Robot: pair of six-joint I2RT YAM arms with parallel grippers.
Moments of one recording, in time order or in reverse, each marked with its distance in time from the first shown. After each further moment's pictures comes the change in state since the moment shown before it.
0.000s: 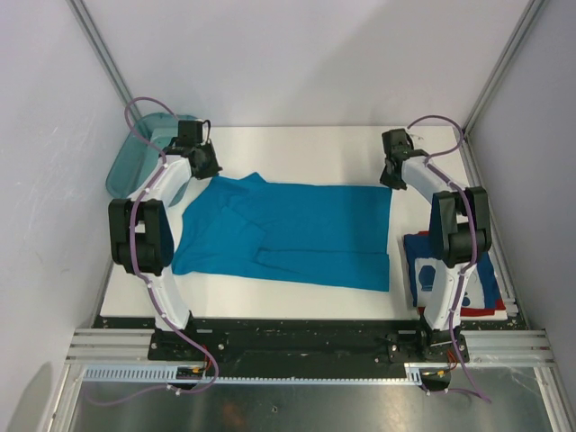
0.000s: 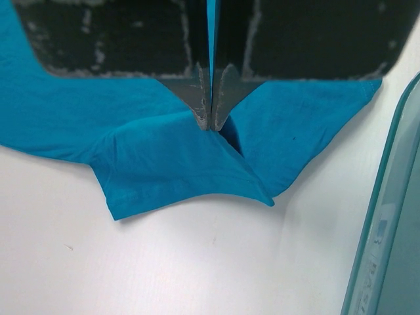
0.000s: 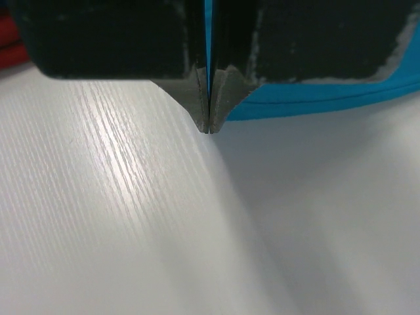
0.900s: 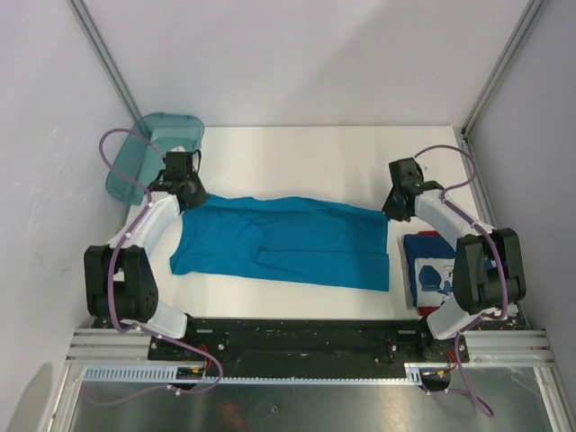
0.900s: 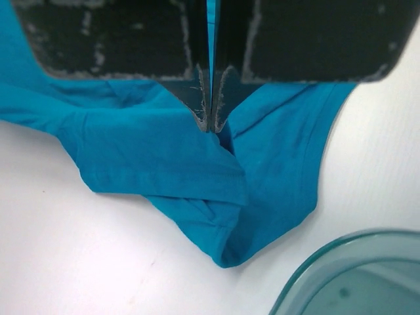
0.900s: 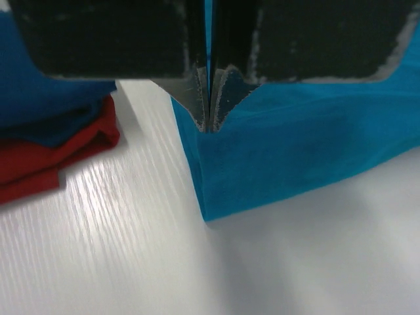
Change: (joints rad) left arm 0.006 -0.367 -0.404 0.033 -0.140 -0.106; right arm 0.049 -0.381 -0.415 0.001 -0.132 0.086
